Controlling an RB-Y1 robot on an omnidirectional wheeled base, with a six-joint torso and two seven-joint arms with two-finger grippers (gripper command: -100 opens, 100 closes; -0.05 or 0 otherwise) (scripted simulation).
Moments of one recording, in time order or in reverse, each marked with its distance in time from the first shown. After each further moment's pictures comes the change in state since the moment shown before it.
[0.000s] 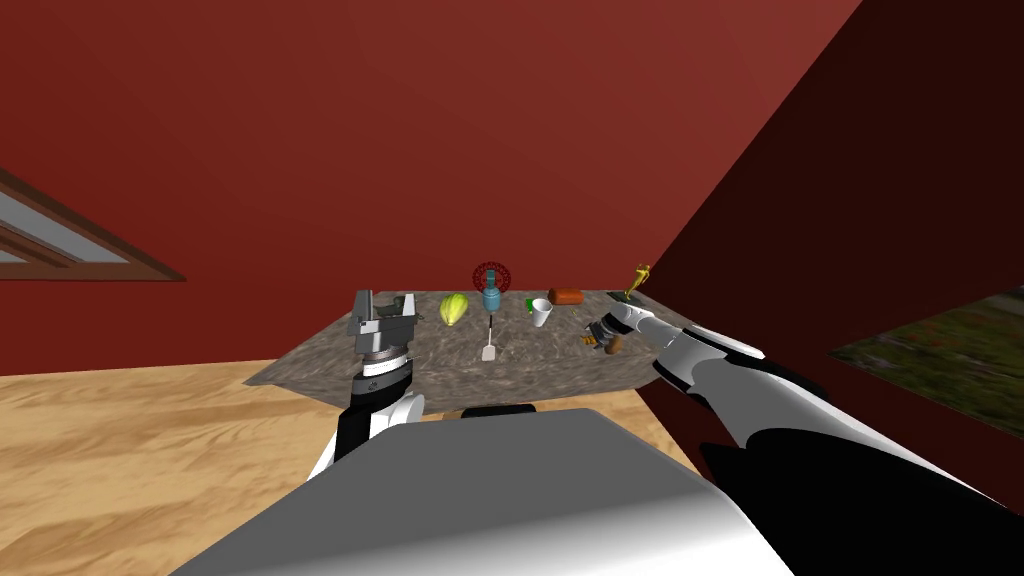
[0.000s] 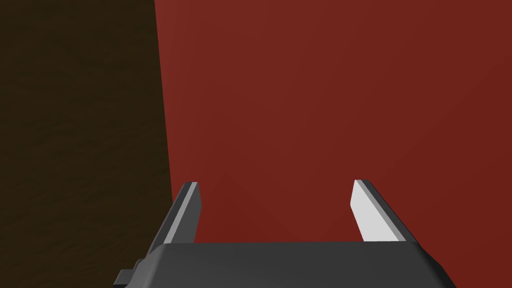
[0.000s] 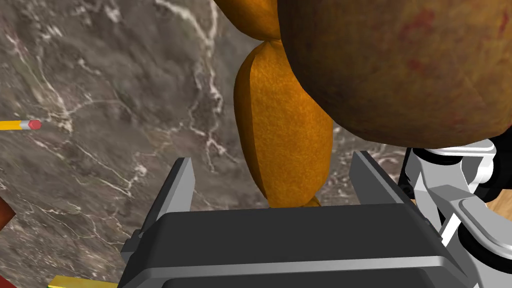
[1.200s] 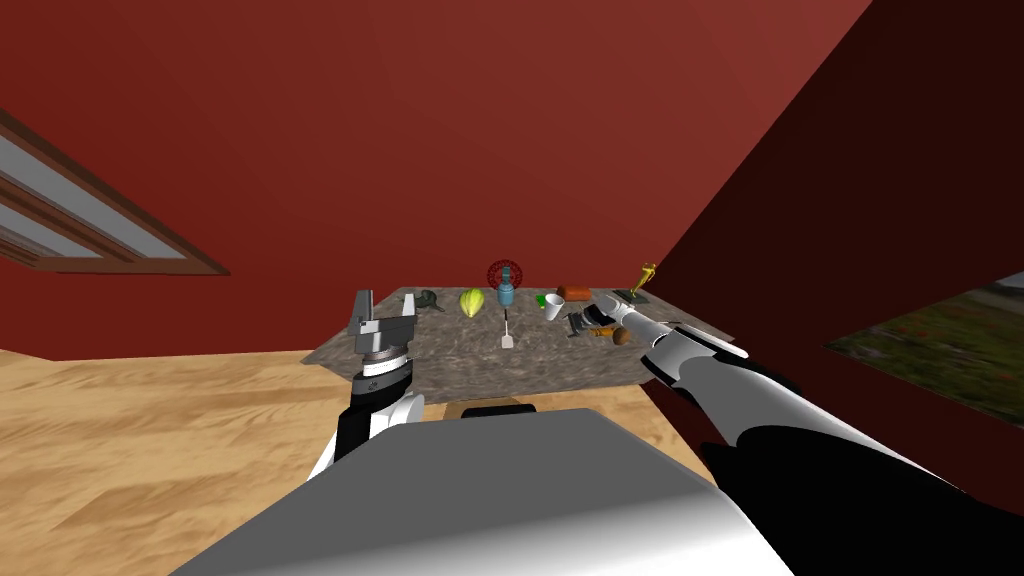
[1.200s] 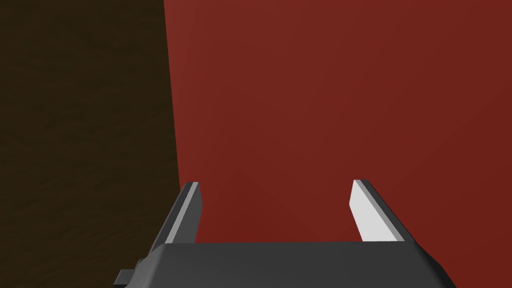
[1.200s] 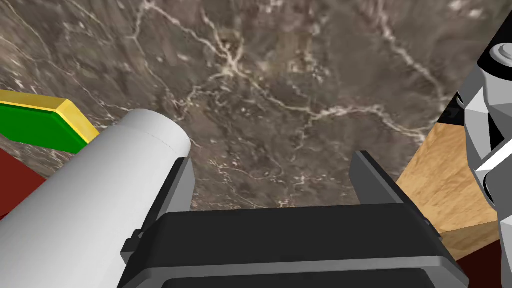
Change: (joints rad) left arm 0.000 0.000 0.000 0.000 0.000 0.000 0.000; right arm -0.016 0.063 -0.089 -0.140 -0.145 -0.026 -0.032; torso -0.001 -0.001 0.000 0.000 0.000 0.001
